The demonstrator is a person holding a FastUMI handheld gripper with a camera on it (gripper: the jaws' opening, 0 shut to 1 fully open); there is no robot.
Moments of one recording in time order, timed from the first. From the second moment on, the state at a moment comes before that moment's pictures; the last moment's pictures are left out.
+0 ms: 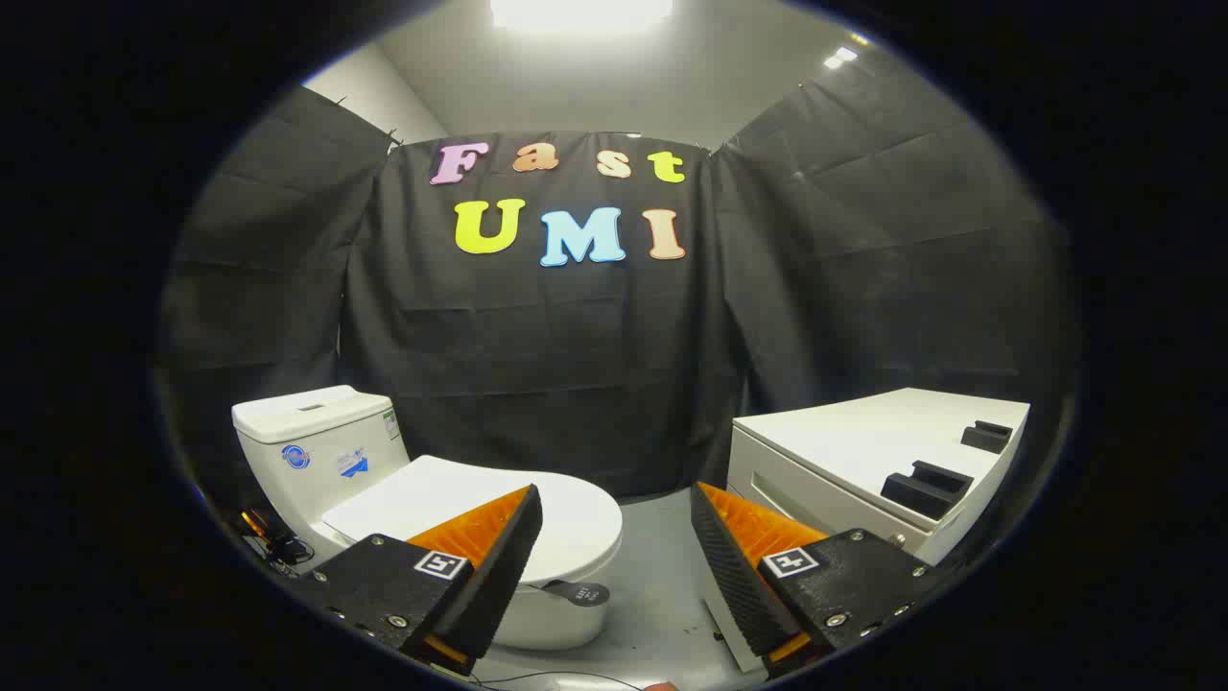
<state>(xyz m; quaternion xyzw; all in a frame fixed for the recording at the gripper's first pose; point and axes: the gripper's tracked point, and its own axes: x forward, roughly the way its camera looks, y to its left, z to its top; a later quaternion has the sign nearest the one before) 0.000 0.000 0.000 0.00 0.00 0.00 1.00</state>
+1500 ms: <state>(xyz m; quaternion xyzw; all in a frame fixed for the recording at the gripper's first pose) 0.021 0.020 -0.027 0.13 0.06 0.07 0.99</state>
